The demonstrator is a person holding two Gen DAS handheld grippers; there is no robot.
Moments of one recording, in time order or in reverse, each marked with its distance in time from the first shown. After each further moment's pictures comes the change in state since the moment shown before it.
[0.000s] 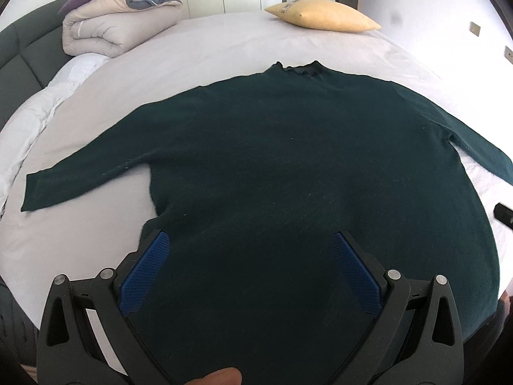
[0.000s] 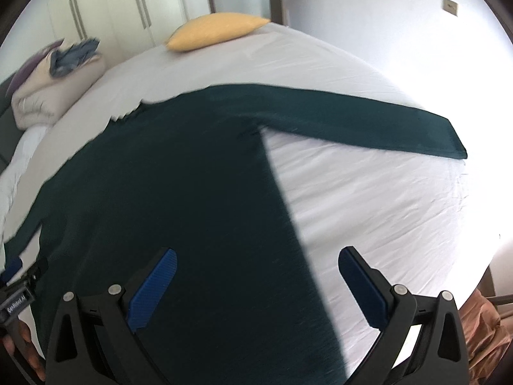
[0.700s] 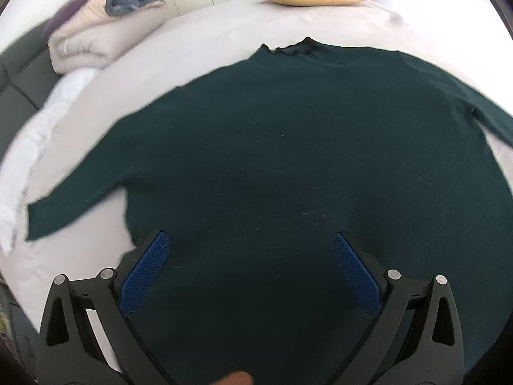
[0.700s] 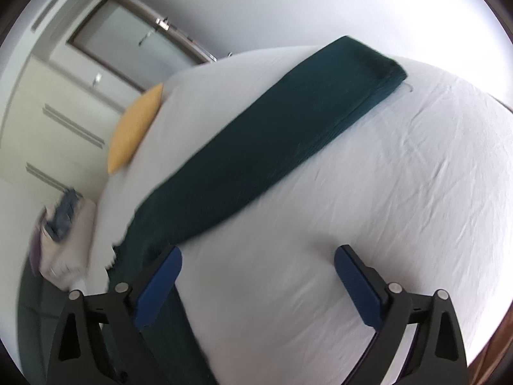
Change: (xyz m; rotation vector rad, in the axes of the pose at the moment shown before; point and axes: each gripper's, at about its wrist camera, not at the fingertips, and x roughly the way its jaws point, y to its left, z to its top) left arm 0.054 -0.033 0.023 0.092 0.063 0.055; right arm 0.052 -0.197 0.040 0.650 -0.083 0.229
